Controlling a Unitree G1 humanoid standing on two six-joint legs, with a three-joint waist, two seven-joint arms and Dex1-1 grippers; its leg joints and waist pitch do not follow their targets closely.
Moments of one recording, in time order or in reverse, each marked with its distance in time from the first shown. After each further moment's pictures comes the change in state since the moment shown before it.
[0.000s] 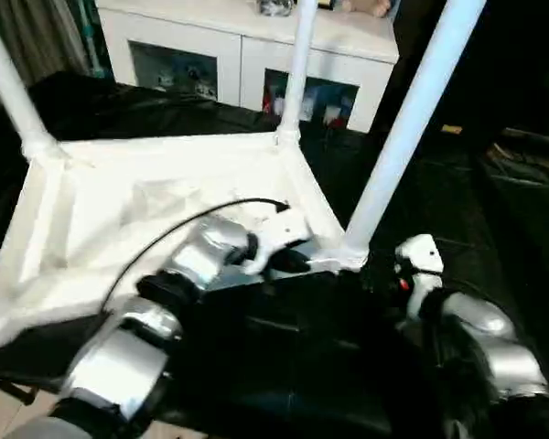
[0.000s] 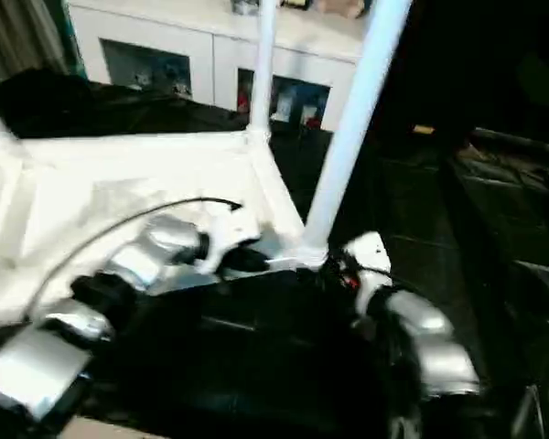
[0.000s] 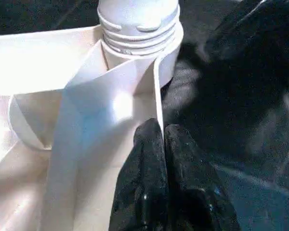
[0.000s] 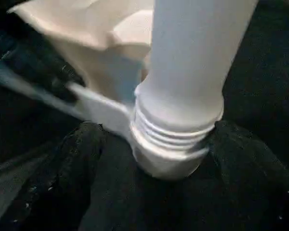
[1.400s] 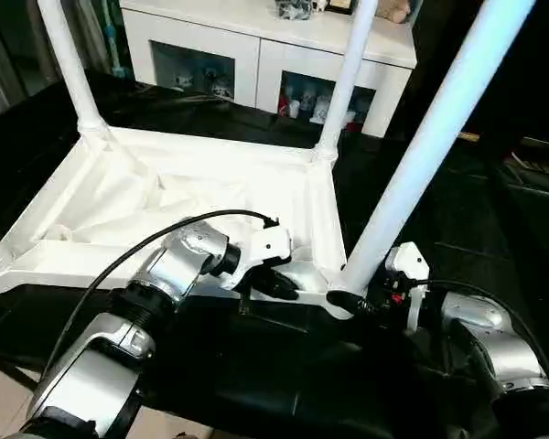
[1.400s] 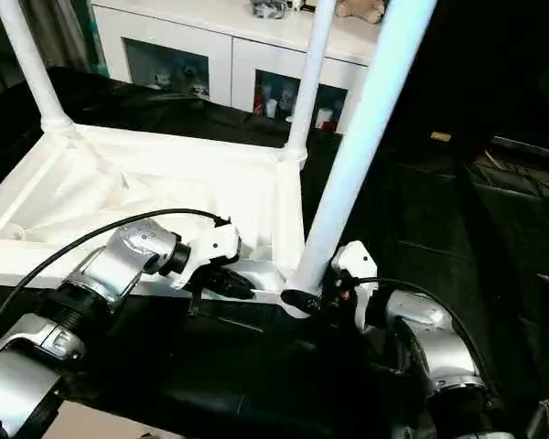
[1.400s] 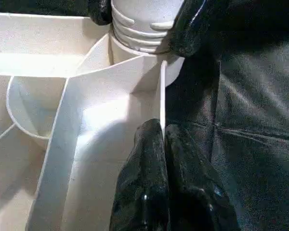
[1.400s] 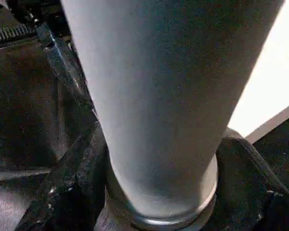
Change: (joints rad) left arm 0.093 0.069 -0.017 -0.172 -0.033 0.066 -0.192; right arm -0.034 0.012 0.050 0.077 0.033 -0.043 0.153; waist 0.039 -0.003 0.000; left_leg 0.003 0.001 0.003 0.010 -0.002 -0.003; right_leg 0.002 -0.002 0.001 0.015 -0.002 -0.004
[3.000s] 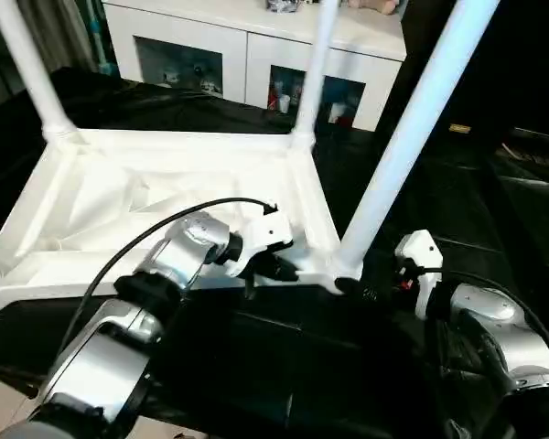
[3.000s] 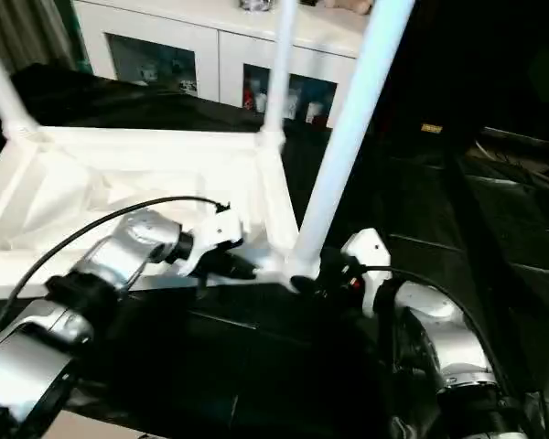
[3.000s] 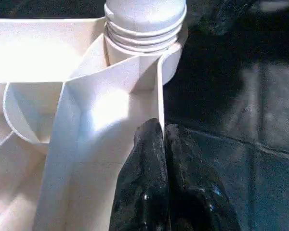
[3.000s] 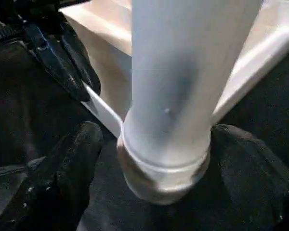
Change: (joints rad) left arm -0.051 0.000 0.009 0.064 0.016 -0.017 0.019; right arm 0.005 -0.069 0.005 -0.115 0.012 0.090 -0.017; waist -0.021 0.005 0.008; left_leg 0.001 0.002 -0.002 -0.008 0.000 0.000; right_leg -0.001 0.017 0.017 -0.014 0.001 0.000
